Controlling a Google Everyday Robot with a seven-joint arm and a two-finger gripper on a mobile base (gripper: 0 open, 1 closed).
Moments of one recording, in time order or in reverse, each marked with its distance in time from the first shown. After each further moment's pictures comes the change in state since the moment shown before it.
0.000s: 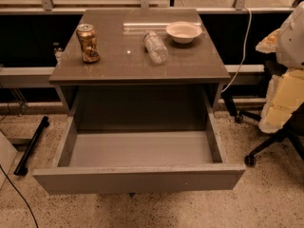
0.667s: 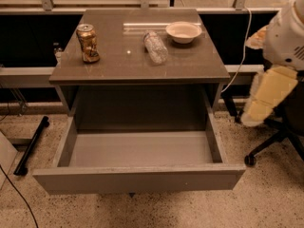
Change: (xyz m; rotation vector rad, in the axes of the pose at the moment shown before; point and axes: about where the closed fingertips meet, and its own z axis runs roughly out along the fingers) arm -0.025 -0.005 0.005 0.022 -0.069 0.015
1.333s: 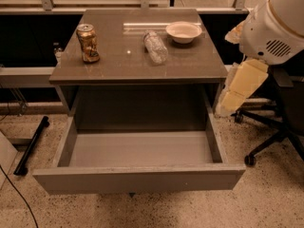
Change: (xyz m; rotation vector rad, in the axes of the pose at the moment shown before) arm -0.042 -0.011 0.015 0.006 -0.106 0.007
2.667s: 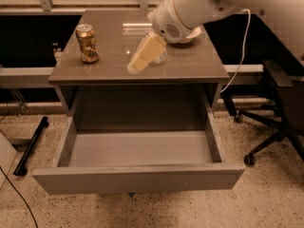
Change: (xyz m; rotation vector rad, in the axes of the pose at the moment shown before) arm -0.181 -0.078 0.115 -0.036 -0.445 -0.027
